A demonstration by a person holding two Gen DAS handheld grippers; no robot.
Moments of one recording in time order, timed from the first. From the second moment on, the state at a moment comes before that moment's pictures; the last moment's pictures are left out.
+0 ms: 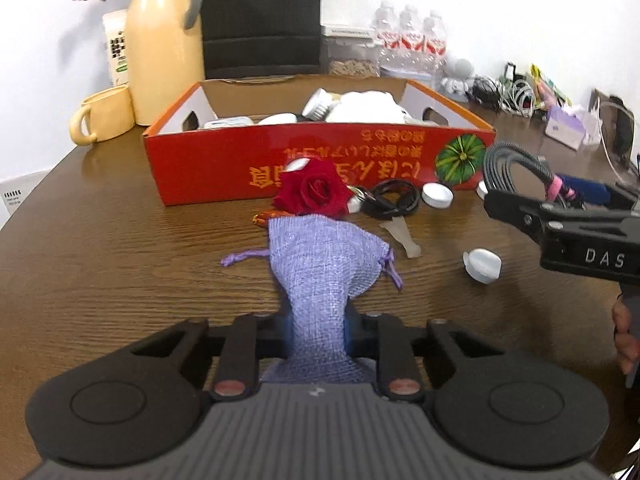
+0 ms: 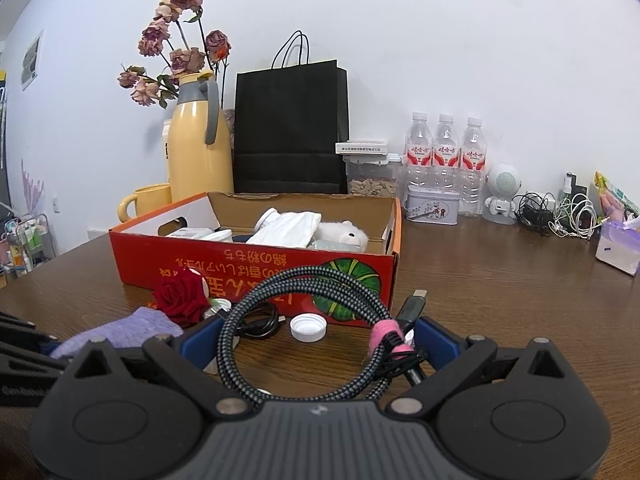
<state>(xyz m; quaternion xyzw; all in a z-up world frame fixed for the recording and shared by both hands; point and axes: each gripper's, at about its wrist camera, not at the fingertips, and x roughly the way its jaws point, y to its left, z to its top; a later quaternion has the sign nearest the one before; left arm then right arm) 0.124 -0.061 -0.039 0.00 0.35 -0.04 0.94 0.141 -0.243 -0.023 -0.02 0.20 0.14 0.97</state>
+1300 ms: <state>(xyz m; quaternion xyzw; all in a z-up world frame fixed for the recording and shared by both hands) 0.217 -0.014 0.052 -0.05 0.19 -0.07 0.98 0.227 -0.155 0.034 -0.09 0.16 0.15 0.97</state>
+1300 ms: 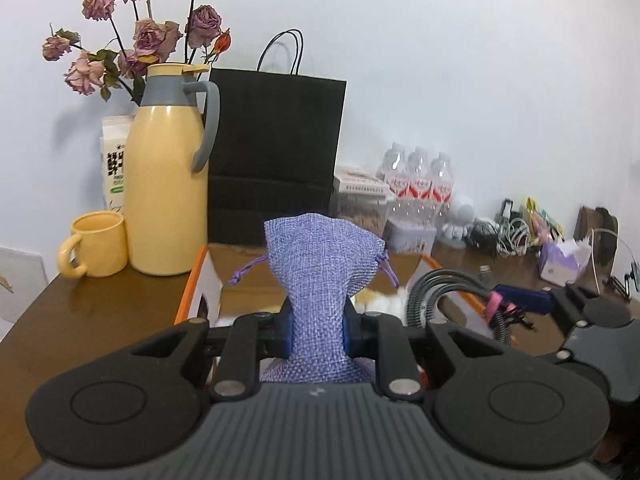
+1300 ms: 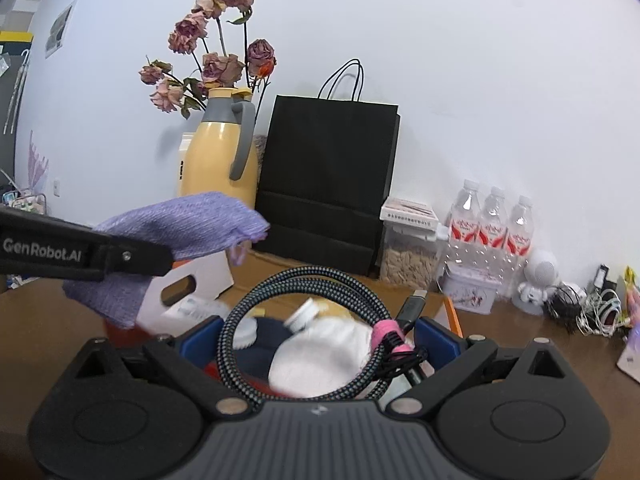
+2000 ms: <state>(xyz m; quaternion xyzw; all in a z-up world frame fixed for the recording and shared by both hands) 0.314 -0.001 0.012 -0.07 0.24 -0.05 0.97 0.321 -0.155 0.015 -0.07 0.21 0.11 0.97</state>
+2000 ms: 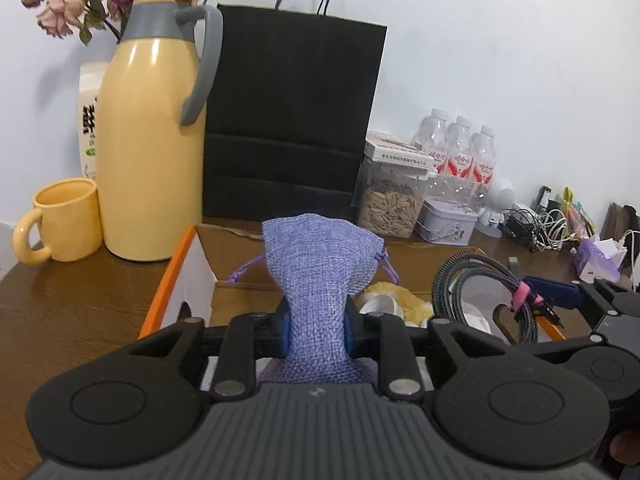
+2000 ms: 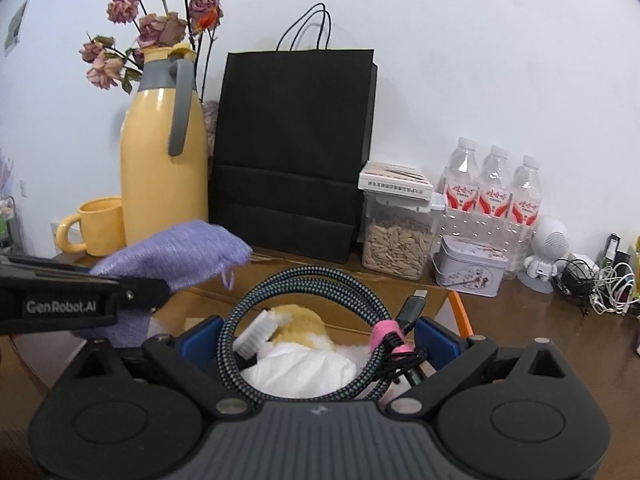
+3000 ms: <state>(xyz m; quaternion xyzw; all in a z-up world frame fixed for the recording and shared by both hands) 0.282 -0.003 0.021 -0.05 0.19 -0.02 0.98 0.296 -0.174 0.027 -0.06 0.19 0.12 0.97</state>
